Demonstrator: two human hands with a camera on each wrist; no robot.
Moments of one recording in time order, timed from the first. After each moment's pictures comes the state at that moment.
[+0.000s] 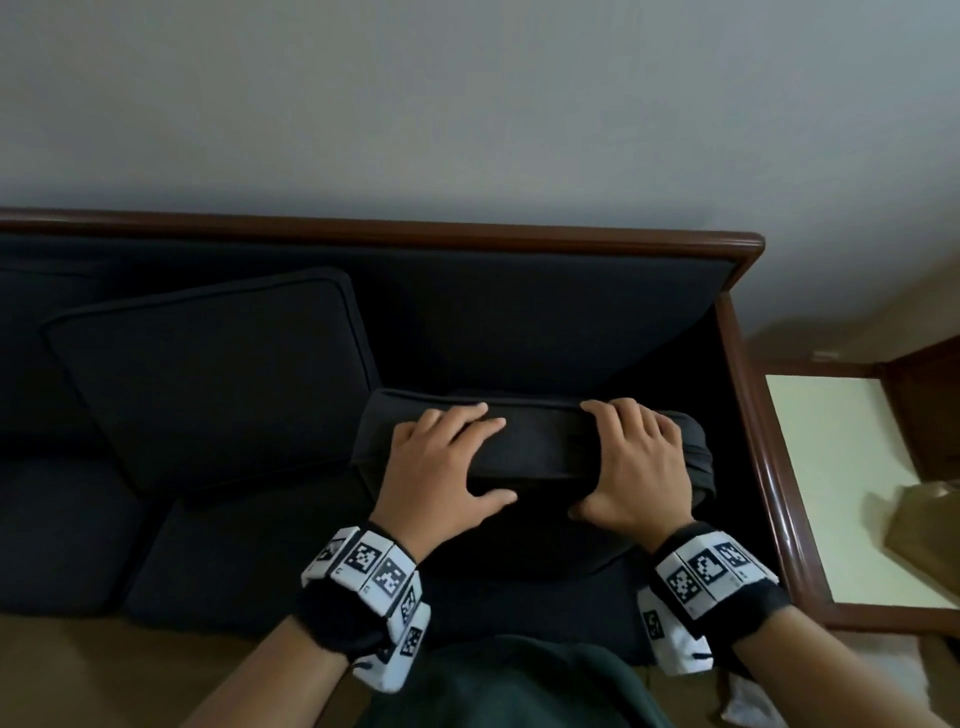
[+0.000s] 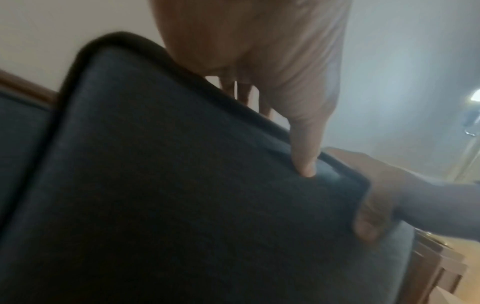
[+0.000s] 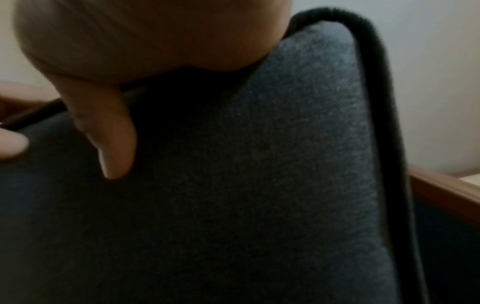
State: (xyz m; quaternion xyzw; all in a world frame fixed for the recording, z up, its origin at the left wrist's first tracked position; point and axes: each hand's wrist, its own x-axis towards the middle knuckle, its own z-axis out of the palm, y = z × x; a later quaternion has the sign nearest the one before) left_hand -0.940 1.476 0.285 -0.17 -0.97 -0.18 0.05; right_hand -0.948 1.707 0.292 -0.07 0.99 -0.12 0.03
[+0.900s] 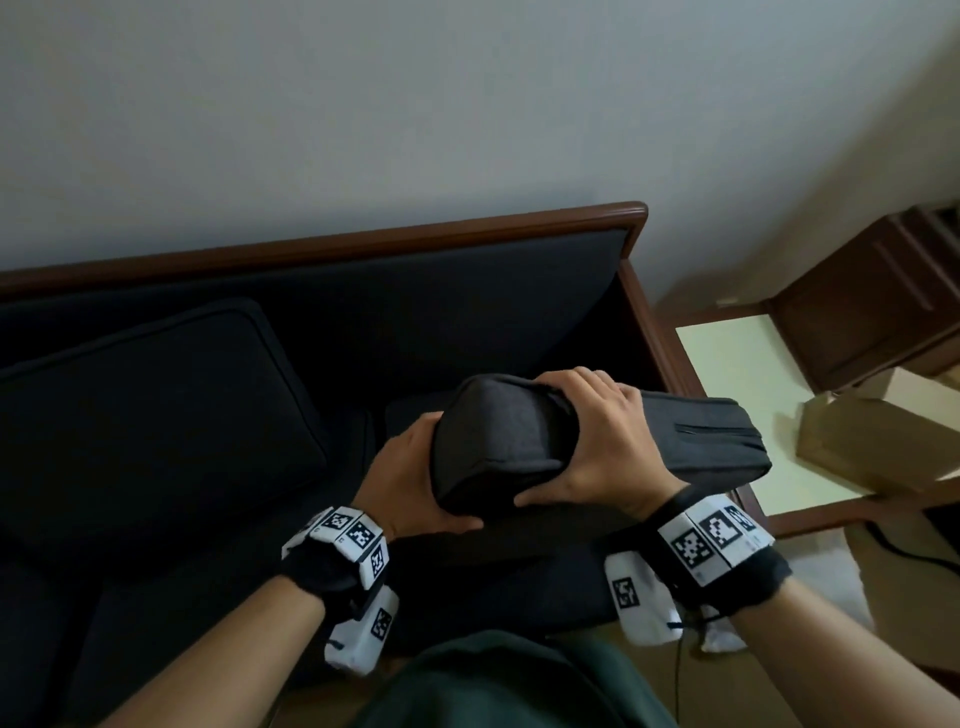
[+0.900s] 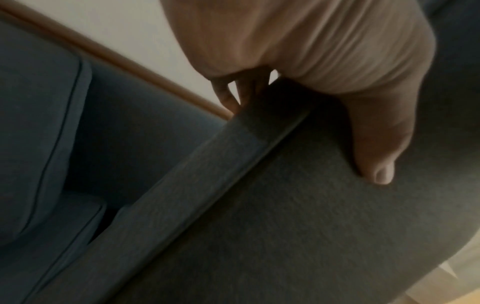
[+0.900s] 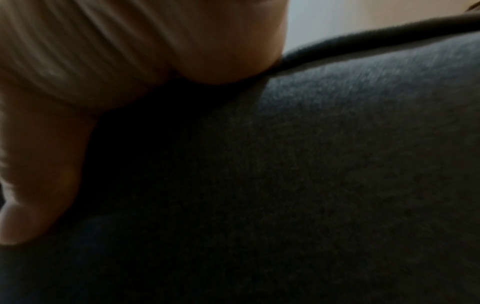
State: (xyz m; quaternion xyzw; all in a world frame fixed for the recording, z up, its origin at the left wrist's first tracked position) left_hand -0.954 1.496 0.261 -0.20 -0.91 -0.33 -0.18; right_hand -0.920 1.742 0.331 -0.08 0.96 -0.28 -0.03
